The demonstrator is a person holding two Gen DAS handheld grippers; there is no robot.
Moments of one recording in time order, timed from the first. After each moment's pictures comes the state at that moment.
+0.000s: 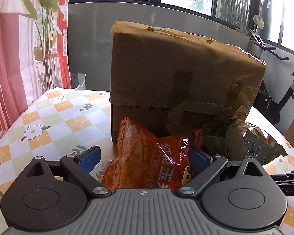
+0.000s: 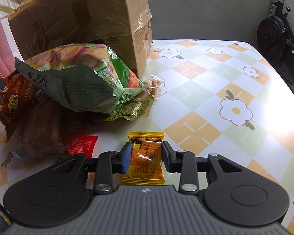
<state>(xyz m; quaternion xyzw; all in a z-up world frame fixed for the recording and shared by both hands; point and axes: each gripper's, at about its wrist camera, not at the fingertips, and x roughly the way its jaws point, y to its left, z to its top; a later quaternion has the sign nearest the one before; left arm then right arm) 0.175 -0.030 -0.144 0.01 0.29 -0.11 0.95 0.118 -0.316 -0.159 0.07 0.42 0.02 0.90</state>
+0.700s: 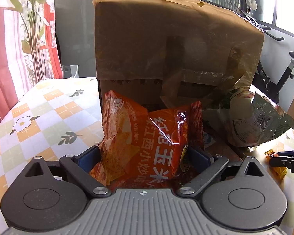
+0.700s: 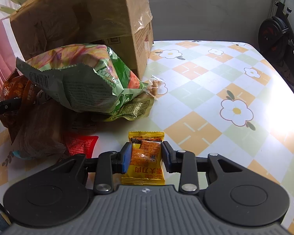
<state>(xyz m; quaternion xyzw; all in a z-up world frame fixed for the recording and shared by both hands) 0.181 -0.038 -0.176 0.03 0.32 -0.13 0.94 0.118 -0.316 -0.158 0.07 0.42 0.03 0.91</state>
